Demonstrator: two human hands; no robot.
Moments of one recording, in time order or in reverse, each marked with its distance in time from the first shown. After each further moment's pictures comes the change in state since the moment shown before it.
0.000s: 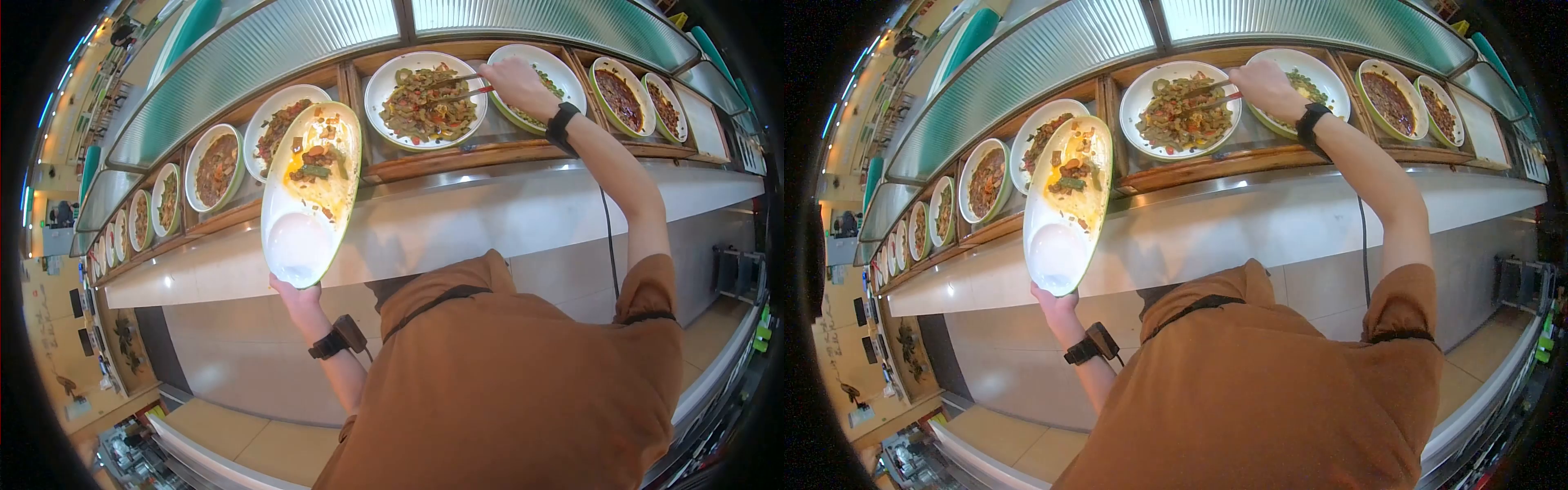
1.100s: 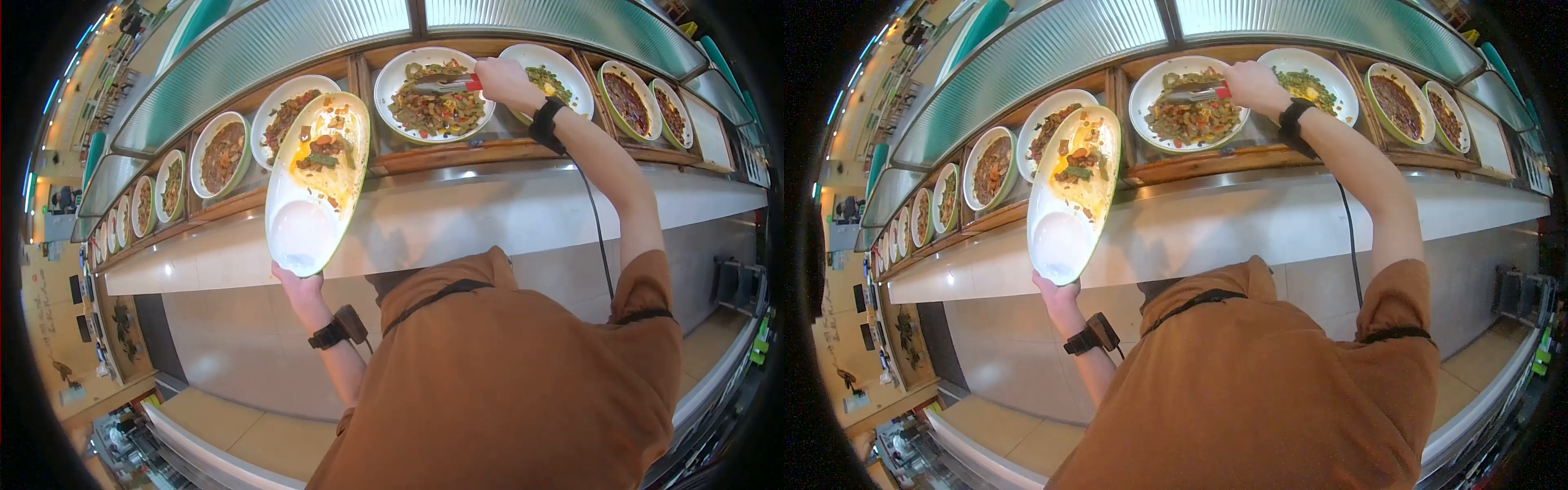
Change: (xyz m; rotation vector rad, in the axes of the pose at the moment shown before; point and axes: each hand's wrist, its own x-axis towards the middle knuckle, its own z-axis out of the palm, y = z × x) left_hand -0.001 0.001 -0.001 -0.060 0.005 -0.006; right_hand 0.022 -0.030 -0.001 0.190 -0.125 0.088
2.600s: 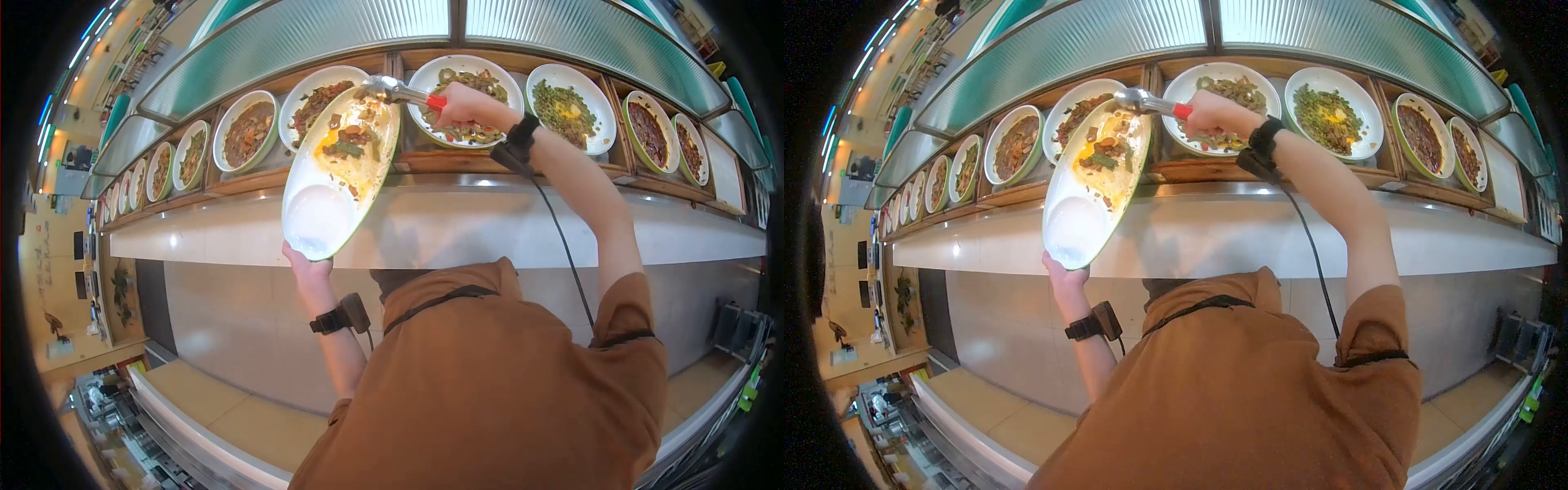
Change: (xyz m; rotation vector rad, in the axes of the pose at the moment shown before) left_hand -0.001 0.002 0.000 -0.036 -0.041 -0.038; right_hand 0.039 -0.094 0.015 0.925 -0.421 0.007
